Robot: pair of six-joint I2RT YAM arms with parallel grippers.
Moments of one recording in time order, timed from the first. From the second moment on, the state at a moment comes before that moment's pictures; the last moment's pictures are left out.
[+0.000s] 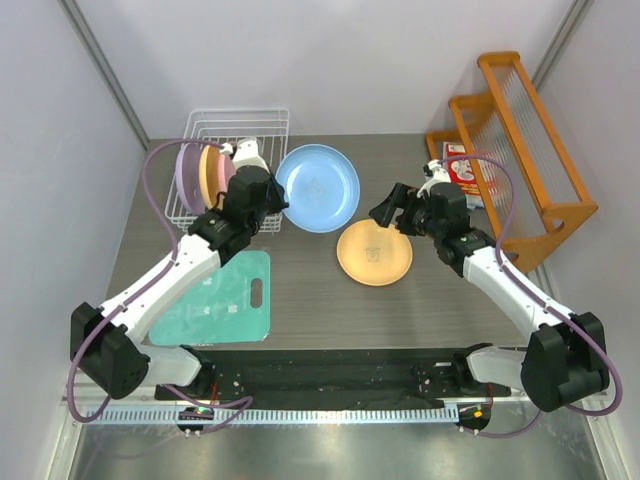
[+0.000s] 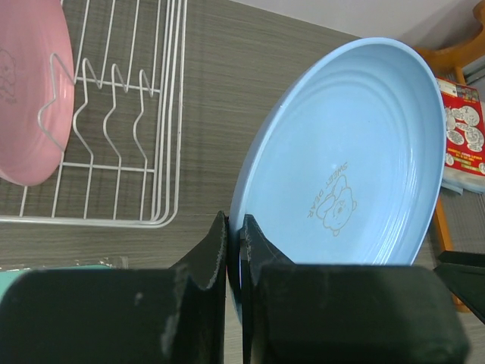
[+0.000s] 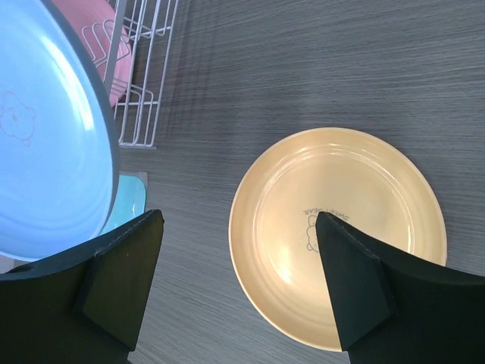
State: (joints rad) left arm -0.60 1.31 1.16 -0.23 -0.39 -0.54; right arm 0.31 1.22 0.83 -0.06 -0.18 0.56
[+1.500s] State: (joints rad) left arm -0.68 1.39 1.15 -0.20 -0.63 -0.39; right arm 0.32 1.27 0.87 -0.25 0.06 0.51
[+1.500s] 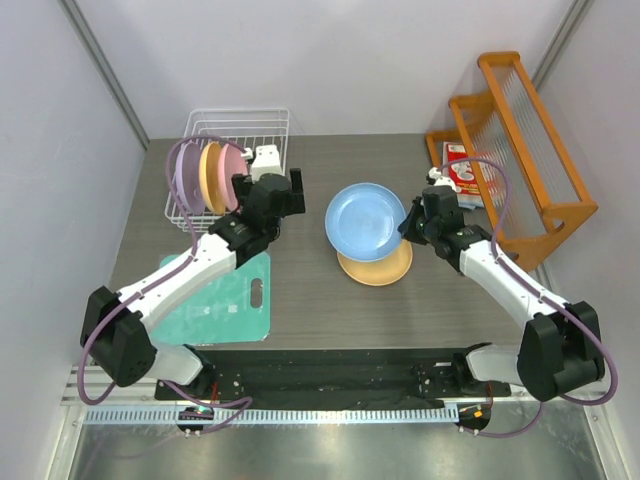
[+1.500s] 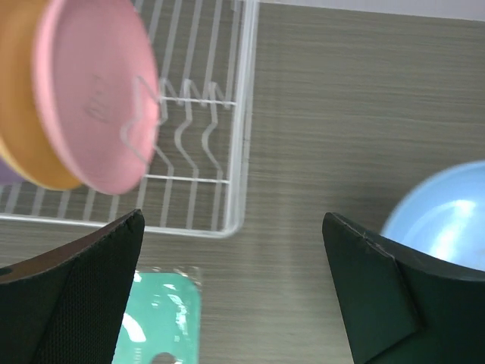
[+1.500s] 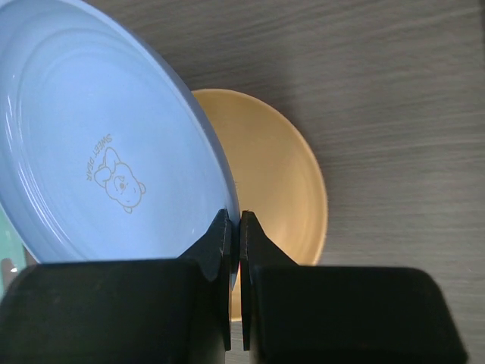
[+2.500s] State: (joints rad) left arm -0.41 1.48 1.15 -0.13 -0.74 -0.20; right arm 0.26 1.36 0.84 -0.37 0.12 0.45
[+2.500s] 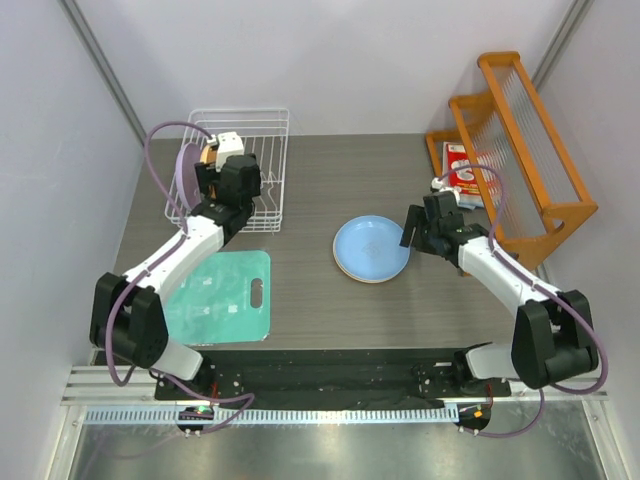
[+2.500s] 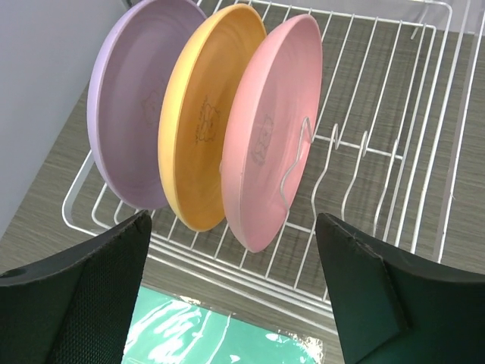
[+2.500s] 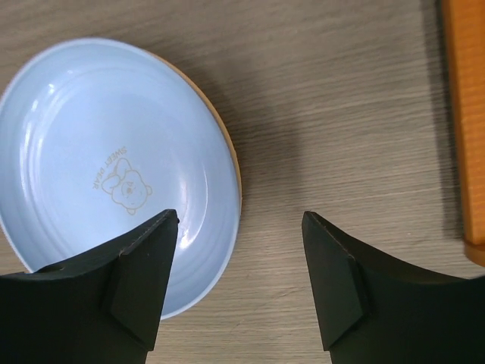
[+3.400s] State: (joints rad) left arm -0.33 1.76 1.27 -0.02 -0.82 -0.11; right arm 0.26 1.30 0.87 -0.39 0.18 0.44
